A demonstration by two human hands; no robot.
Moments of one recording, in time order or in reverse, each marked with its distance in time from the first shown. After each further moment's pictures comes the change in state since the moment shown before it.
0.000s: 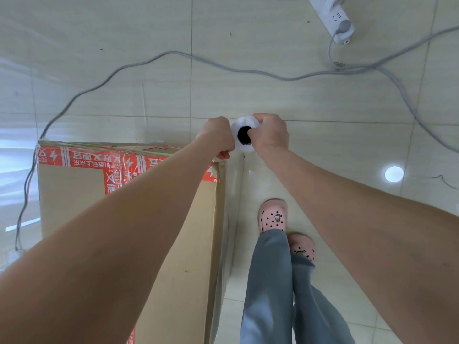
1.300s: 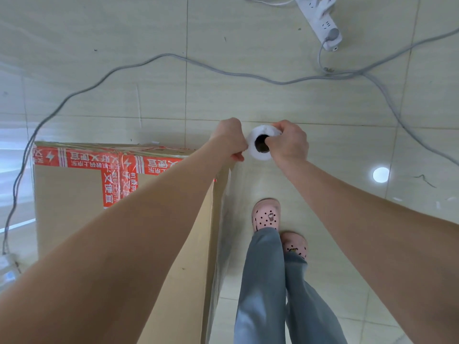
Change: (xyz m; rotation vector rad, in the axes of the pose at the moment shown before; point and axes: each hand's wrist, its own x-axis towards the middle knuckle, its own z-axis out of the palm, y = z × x) left_hand -0.025 0.024 0.002 -0.185 -0.039 0.093; right_hand -0.013 0.027 -0.034 -0.053 0.117 0.043
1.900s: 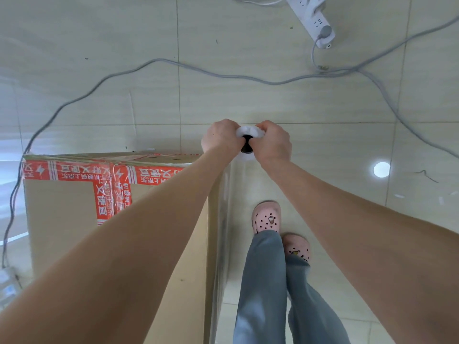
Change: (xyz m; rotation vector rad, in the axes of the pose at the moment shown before) left_hand 0.008 0.006 0.010 0.052 0.234 0.039; right_hand 0.003 -0.011 0.014 0.078 -0.075 -0.022
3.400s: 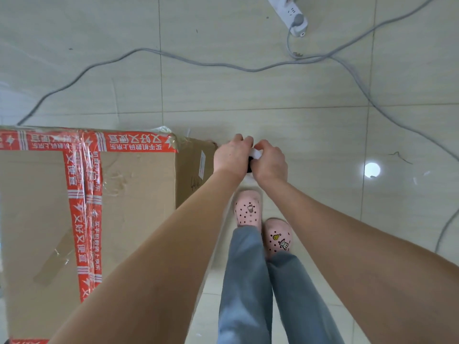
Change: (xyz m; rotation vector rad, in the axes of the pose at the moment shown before) left_hand -0.085 0.008 0.108 0.375 0.080 0.375; right_hand -0.060 0.113 -0.016 -0.122 -0.030 0.041
